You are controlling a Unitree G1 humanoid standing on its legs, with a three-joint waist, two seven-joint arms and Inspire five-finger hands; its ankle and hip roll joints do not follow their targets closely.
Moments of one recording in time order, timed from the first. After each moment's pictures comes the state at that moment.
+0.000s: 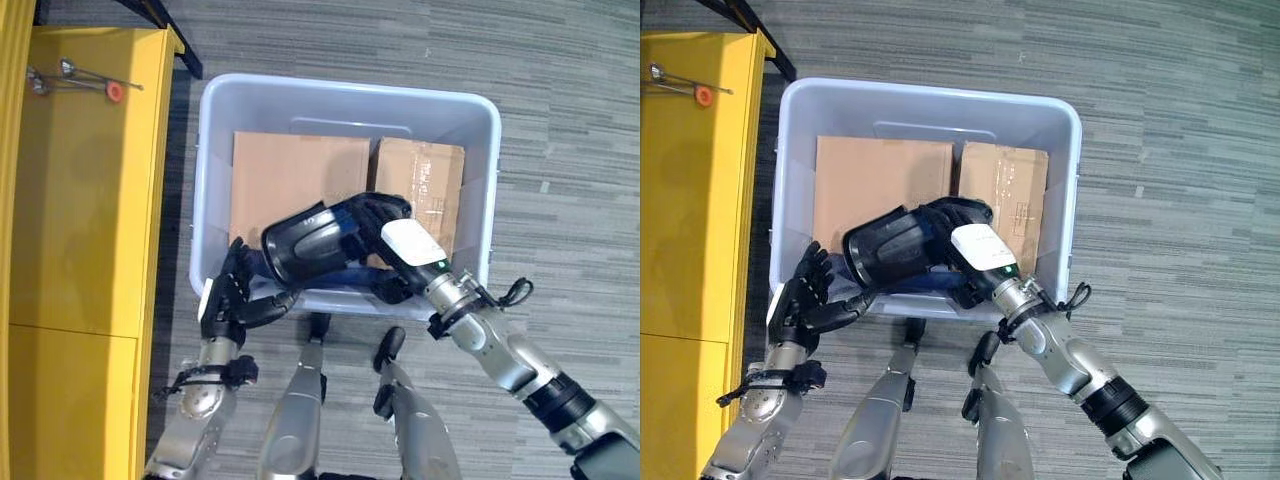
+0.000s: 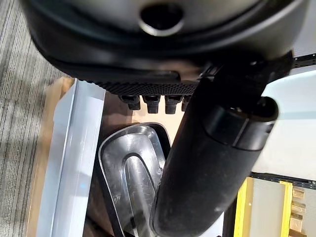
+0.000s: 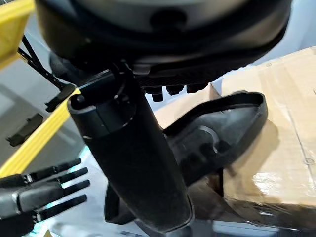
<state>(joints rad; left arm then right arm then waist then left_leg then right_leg) 0.09 0.45 -0.19 -0.07 -0.49 -0.18 0.26 -0.44 -0.62 0.55 0.04 -0.55 -0.08 -0.14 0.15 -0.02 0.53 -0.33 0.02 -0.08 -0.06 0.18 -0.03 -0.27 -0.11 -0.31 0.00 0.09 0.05</state>
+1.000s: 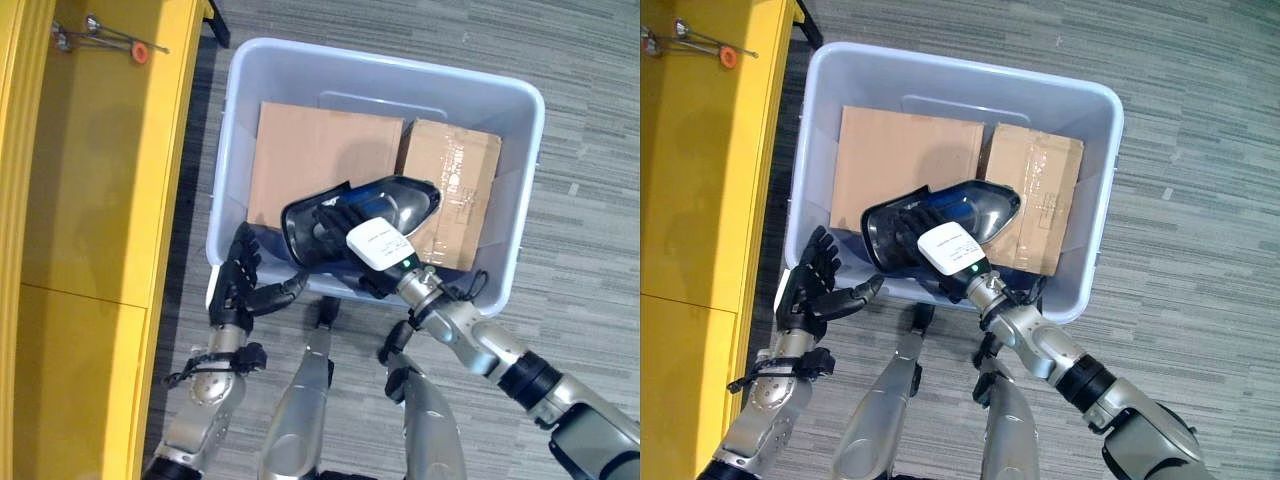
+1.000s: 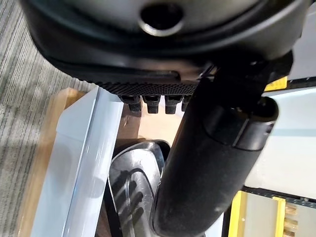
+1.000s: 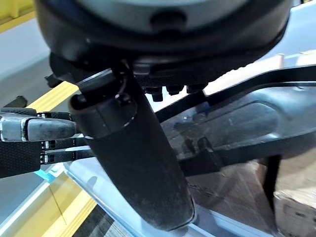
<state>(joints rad) 0.01 0.45 -0.23 -0.04 -0.48 -0.22 0.30 -0.64 -0.55 0.75 0.19 -0.75 -0.04 -0.20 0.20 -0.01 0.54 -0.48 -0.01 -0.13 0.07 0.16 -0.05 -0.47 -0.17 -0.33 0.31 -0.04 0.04</state>
